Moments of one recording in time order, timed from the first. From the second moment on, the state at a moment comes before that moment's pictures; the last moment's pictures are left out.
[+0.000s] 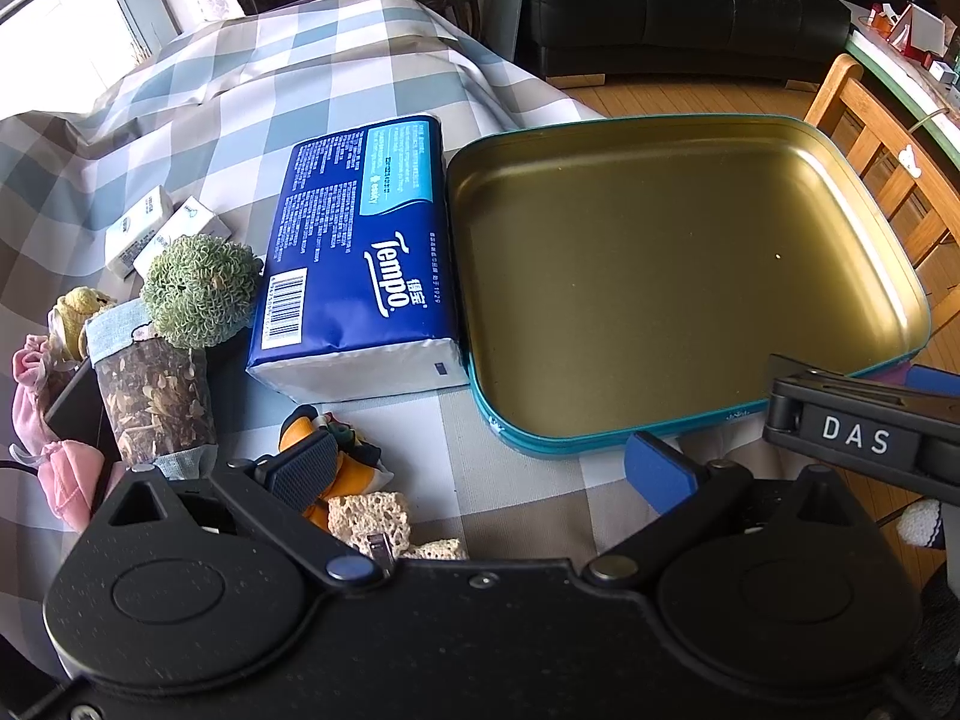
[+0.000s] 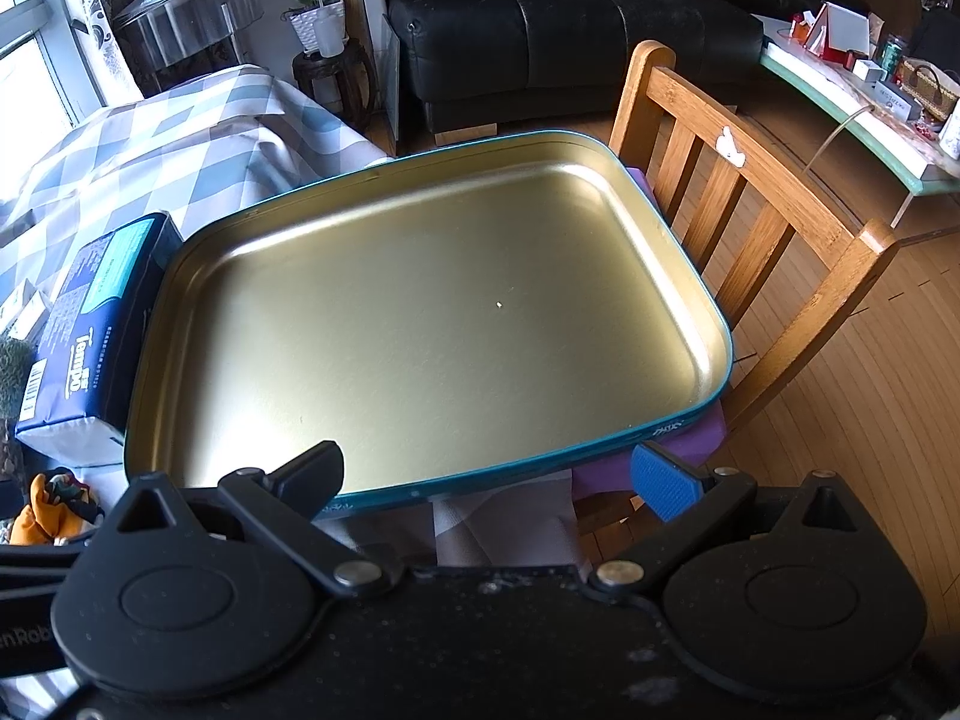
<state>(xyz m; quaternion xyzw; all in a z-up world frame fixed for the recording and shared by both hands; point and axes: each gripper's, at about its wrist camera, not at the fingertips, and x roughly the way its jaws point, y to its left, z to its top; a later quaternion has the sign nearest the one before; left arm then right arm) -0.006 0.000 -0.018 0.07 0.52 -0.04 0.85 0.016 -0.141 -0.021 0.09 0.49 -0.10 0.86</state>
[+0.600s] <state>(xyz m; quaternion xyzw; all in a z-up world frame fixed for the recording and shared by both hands) -0.004 0.006 -0.016 0.06 0.52 -0.04 0.85 0.017 -0.136 -0.020 0.08 0.49 -0.10 0.86</state>
